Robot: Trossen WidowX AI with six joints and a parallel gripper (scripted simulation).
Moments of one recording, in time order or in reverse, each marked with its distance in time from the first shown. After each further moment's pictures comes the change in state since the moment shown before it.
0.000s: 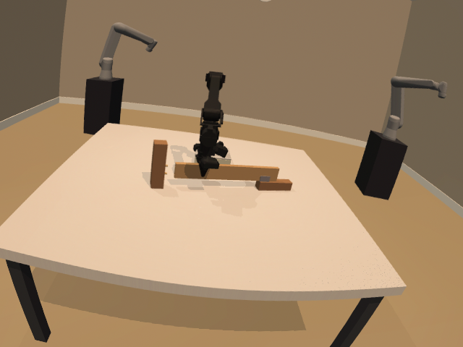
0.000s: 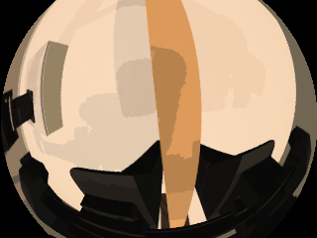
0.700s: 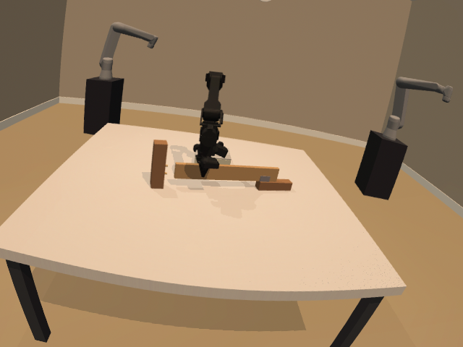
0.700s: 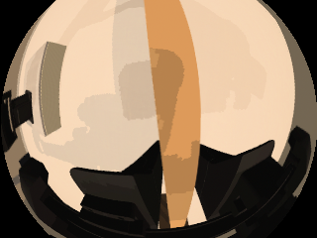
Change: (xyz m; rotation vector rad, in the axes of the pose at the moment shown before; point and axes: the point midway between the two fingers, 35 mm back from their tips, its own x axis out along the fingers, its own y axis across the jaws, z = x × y) arm 0.001 -0.002 0.000 0.000 -0.003 -0.012
